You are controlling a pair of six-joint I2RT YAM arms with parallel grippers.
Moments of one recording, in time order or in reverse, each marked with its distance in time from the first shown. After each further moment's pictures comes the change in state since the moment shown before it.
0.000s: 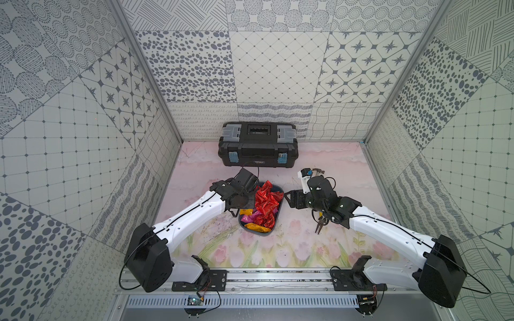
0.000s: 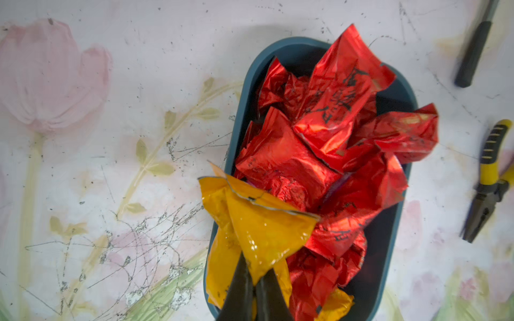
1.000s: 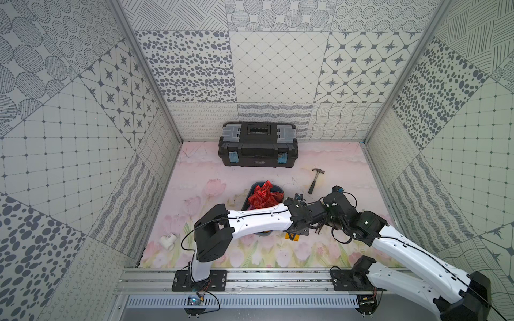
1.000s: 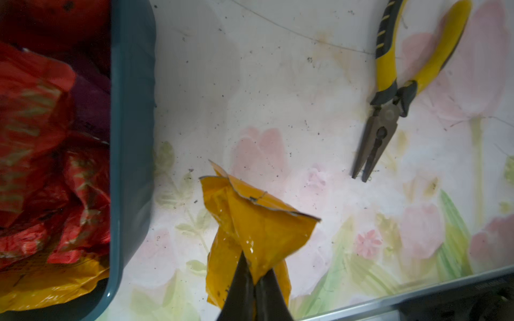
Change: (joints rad) left arm -0.575 0.605 0.472 -0.118 -0.109 -0.473; right arm -0.017 -0.294 -0.112 -0.465 0.155 0.418
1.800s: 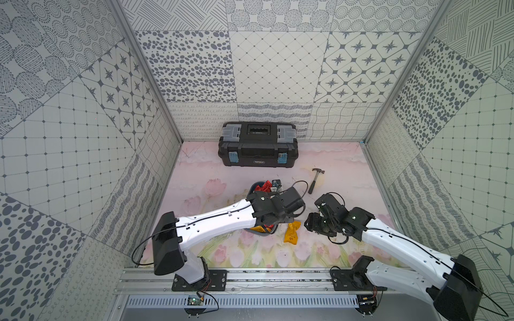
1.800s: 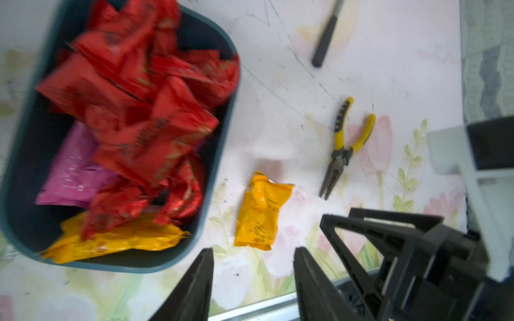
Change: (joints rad) left arm 0.171 -0.479 -0.245 0.052 -0.025 -0.032; right arm 0.058 0.205 0.023 -0.032 -0.249 -0.032
